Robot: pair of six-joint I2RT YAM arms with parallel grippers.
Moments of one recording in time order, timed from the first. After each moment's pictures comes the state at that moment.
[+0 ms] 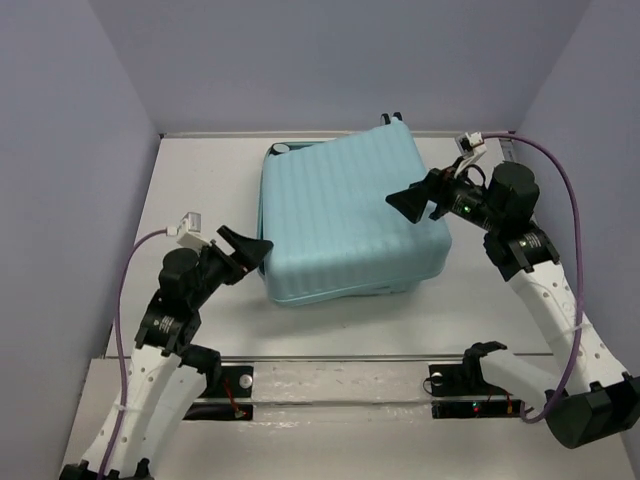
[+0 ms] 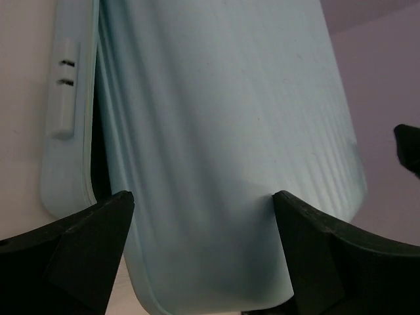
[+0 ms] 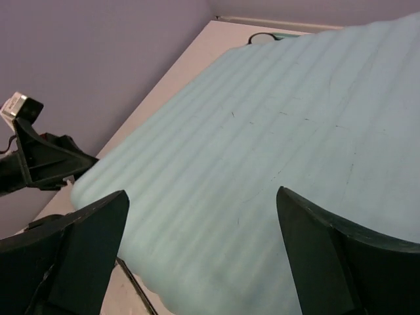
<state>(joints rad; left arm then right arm) -0.28 0.52 0.58 -0.36 0.20 -0.89 0.26 1.01 1.07 -0.18 -0.55 0.40</state>
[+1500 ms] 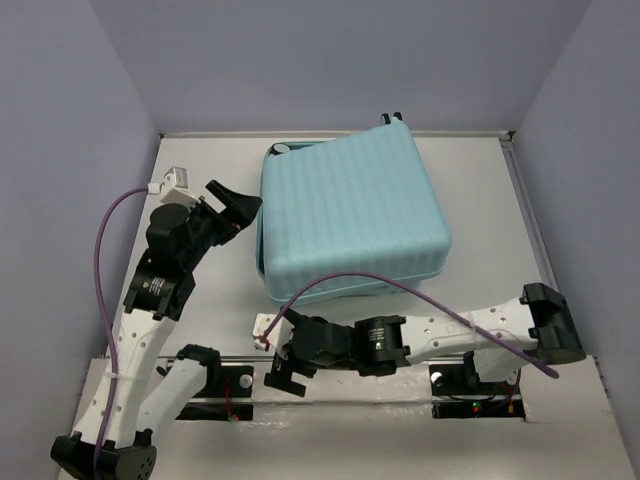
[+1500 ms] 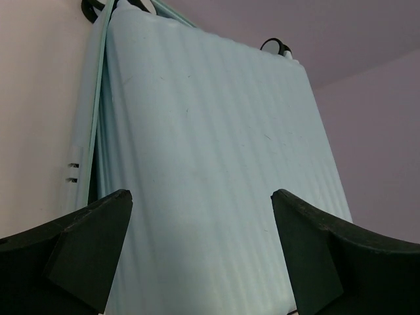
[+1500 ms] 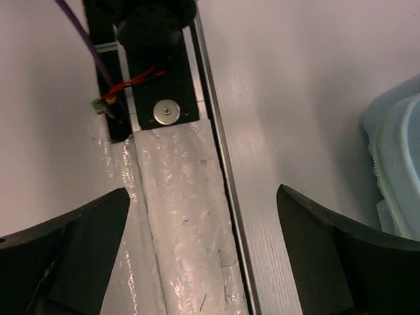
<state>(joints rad) -0.25 0.75 0.90 -0.38 0.08 -0.83 1.58 1.47 1.15 -0.23 0.19 0.08</state>
